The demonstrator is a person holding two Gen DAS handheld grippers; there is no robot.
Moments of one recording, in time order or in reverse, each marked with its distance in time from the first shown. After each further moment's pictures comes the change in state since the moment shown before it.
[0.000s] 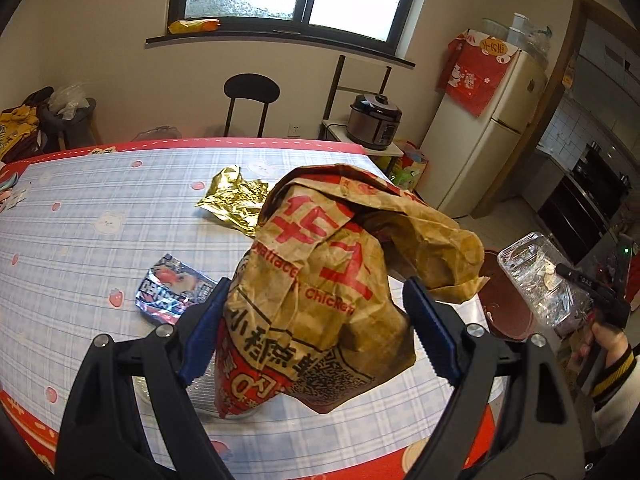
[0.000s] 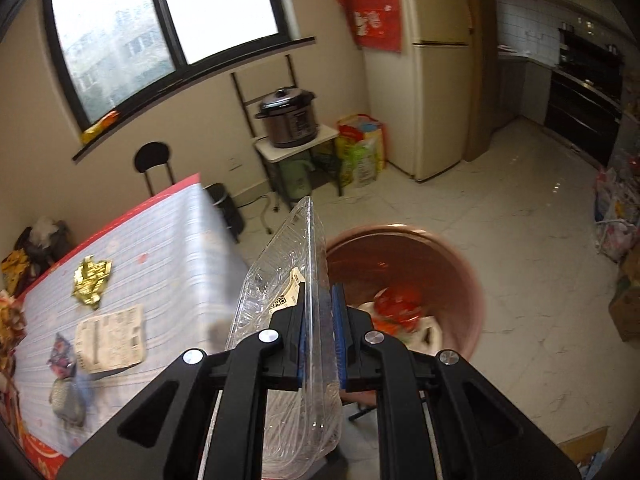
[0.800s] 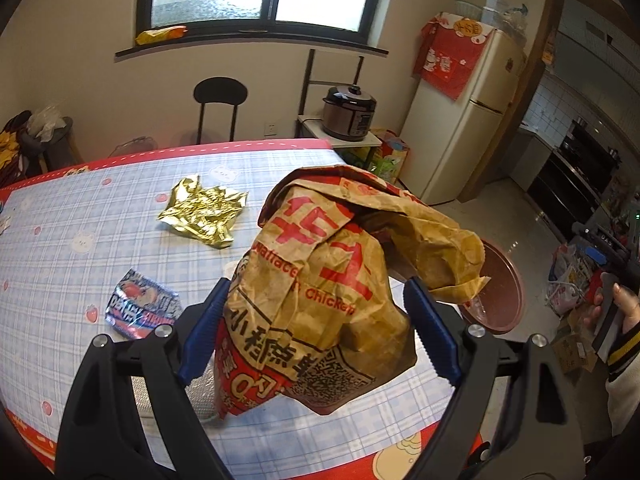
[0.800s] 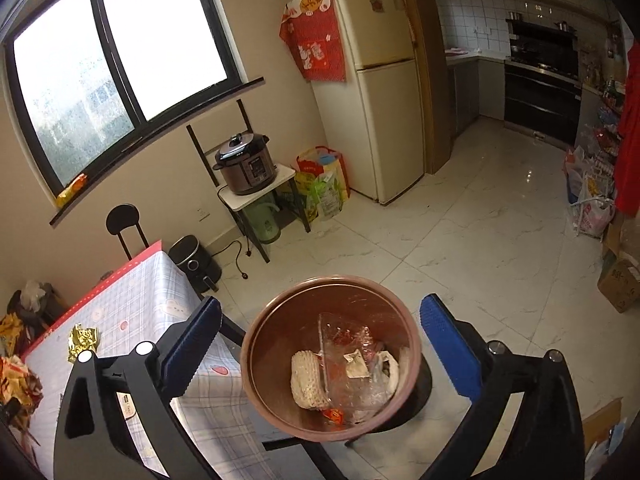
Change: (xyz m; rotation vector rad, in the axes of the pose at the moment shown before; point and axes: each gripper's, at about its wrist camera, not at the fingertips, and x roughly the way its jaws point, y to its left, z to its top) left arm 0.010 -0.045 0.010 0.094 0.023 -0.048; right arm -0.037 -0.077 0.034 0.145 -0.118 -0.063
